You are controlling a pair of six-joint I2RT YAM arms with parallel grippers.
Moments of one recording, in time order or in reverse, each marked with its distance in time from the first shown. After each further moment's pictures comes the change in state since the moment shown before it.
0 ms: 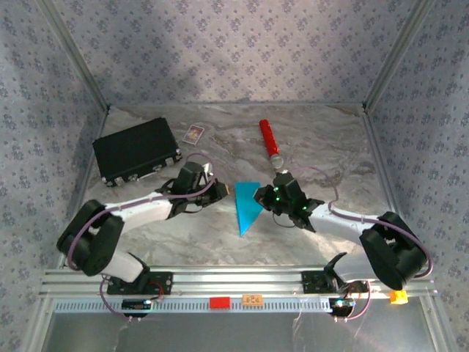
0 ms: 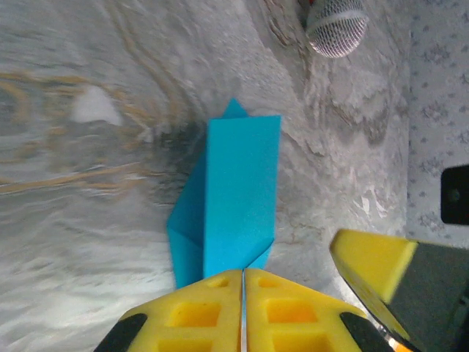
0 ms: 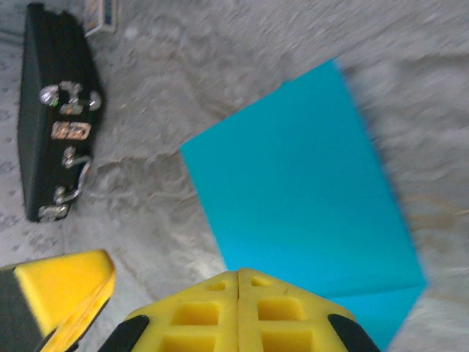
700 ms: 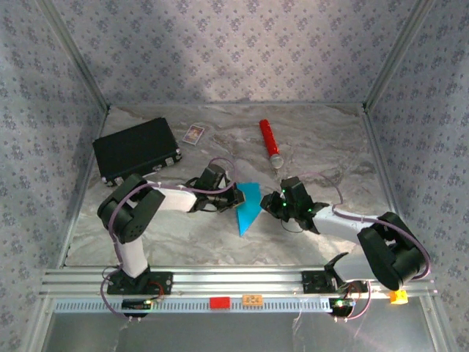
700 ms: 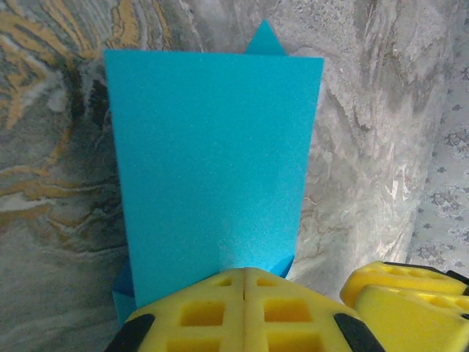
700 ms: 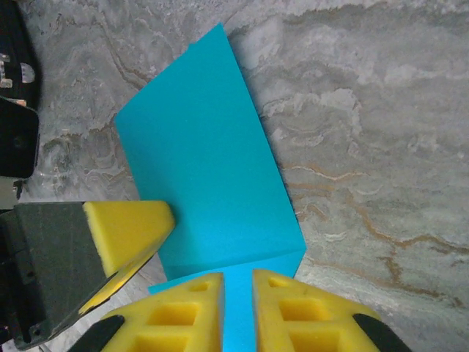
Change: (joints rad) left arm -0.065 0.328 0.120 0.121 0.090 -0.104; right arm -0.069 0.000 -0.075 -0.019 -0.105 -0.071
